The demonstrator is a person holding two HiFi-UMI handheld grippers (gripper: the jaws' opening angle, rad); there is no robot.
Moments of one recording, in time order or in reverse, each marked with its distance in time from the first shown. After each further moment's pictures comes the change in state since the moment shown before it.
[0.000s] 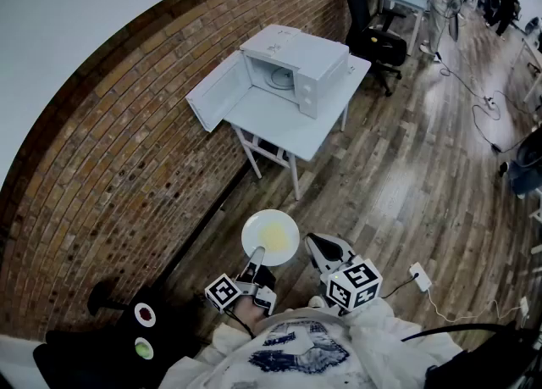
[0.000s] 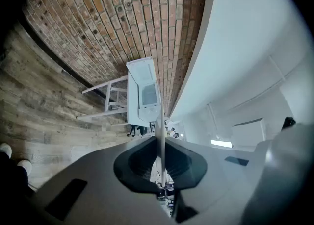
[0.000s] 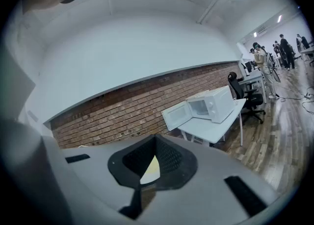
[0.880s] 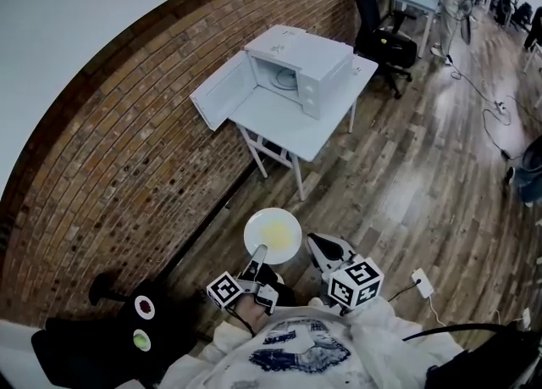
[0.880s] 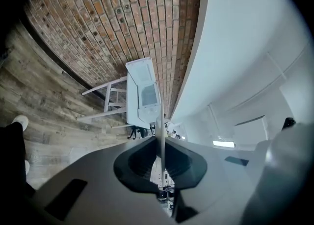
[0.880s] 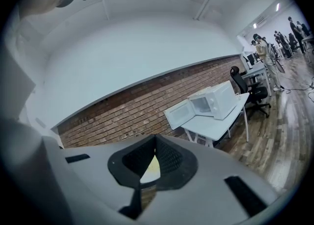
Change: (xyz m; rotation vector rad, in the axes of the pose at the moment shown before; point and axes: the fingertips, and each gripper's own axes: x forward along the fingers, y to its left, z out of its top) left arm 0.009 0.006 -0.028 0.025 -0.035 0.045; right arm -0.018 -0.024 -0.004 0.054 0.005 0.070
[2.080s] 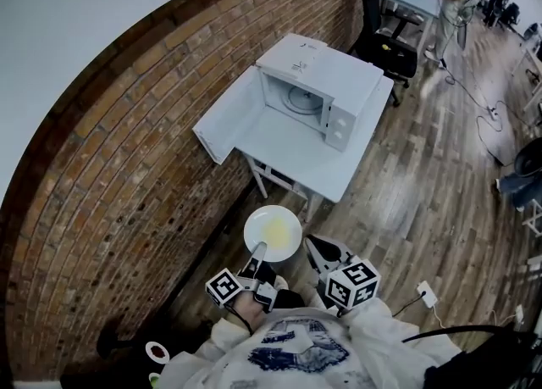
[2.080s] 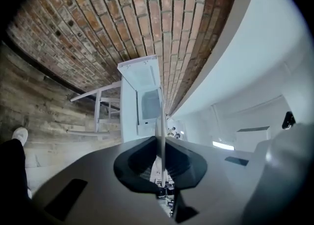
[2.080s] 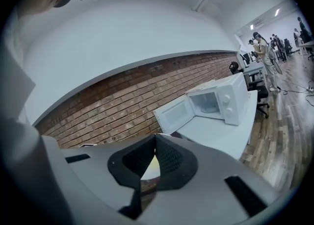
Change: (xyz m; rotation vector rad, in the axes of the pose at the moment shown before) left arm 0.152 0.026 0.221 -0.020 0.109 -0.019; right arm 0.255 -0.038 0.053 0.020 0.047 -0.118
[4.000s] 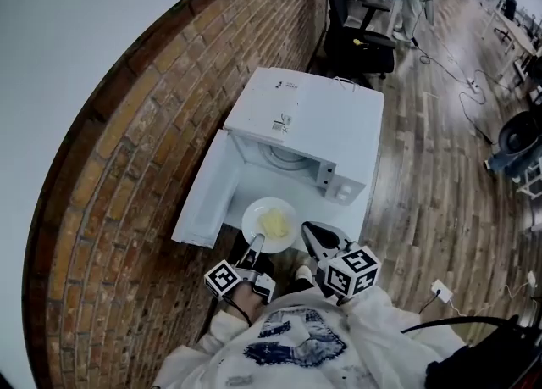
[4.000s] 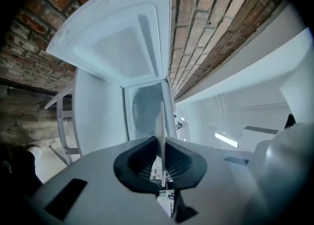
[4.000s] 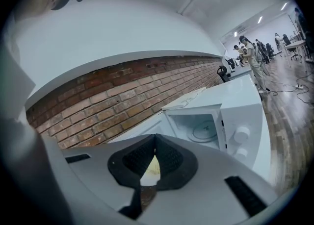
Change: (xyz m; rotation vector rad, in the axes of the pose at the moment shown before) left arm 0.292 0.020 0.167 0.033 0.213 0.034; right arm 0.221 -0.171 0.154 0.076 -0.106 -0.164
